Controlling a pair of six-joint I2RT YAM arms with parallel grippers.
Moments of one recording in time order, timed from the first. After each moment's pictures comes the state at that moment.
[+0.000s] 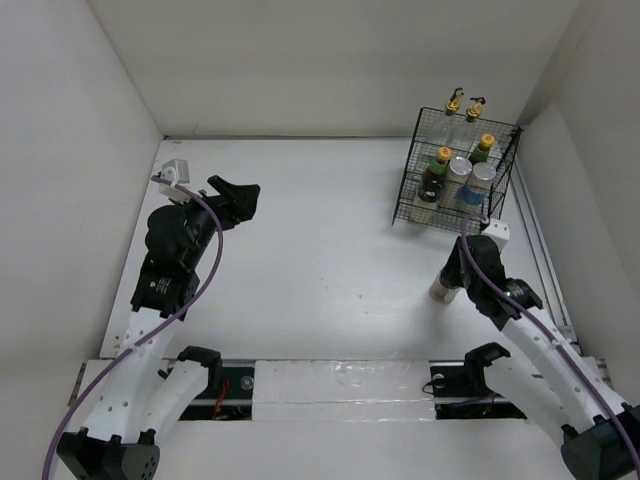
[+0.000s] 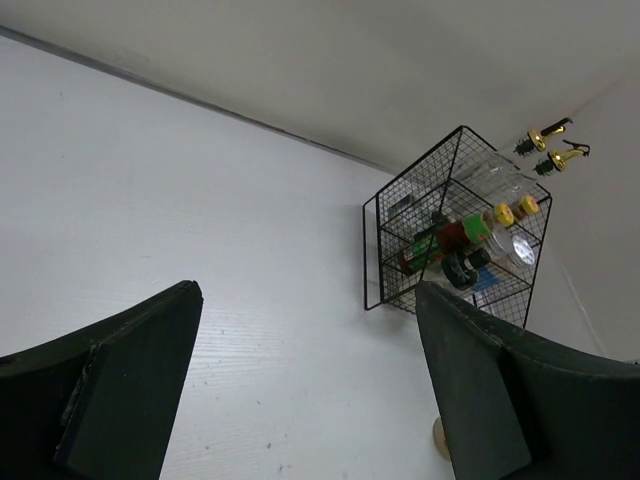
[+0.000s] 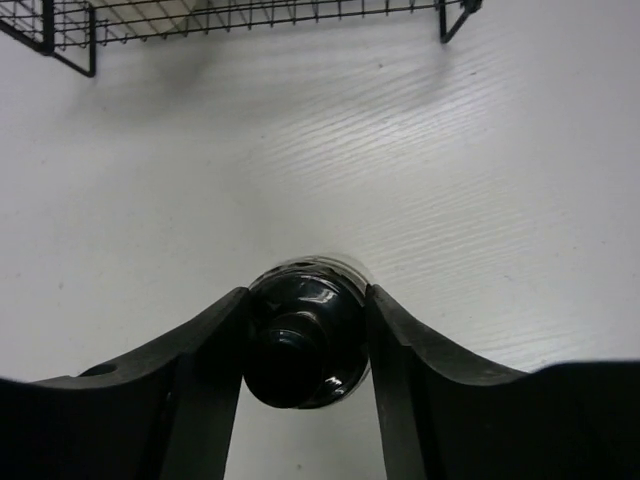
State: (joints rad) left arm -0.22 0.76 0.84 -0.13 0.07 -0.63; right arm 0.35 0.75 0.60 -0.58 0.46 0.54
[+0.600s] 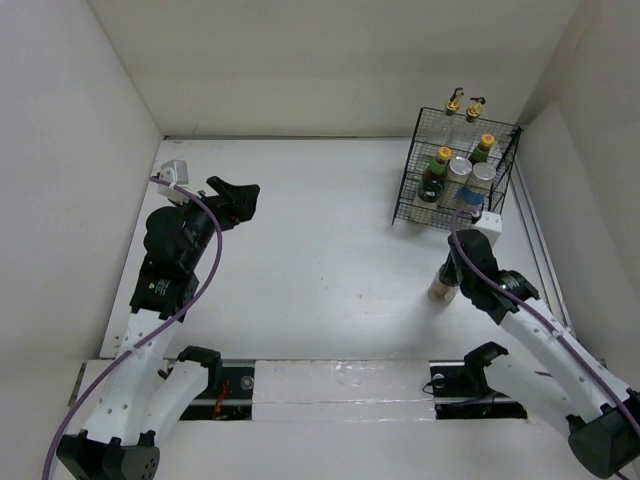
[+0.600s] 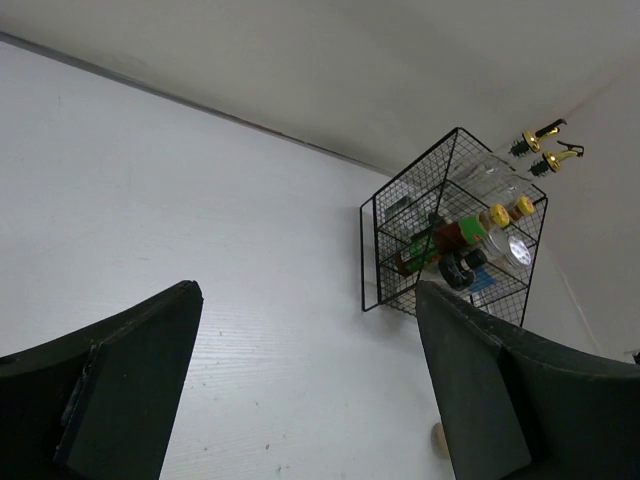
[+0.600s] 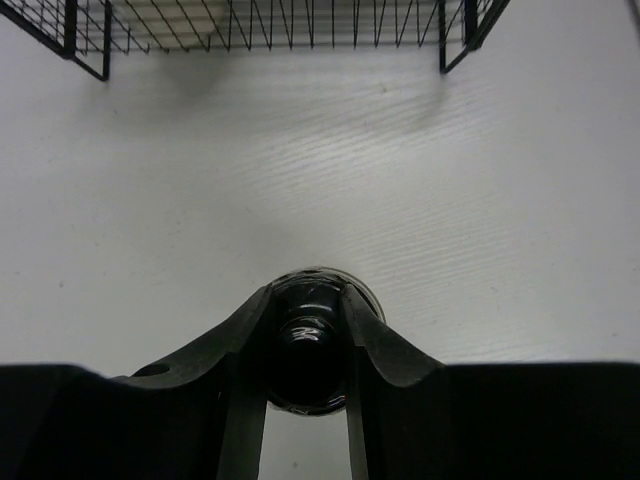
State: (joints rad) left arm -0.22 0.75 0.84 -0.13 0.08 -0.63; right arm 0.45 0.81 0.66 -0.62 0.54 0.55
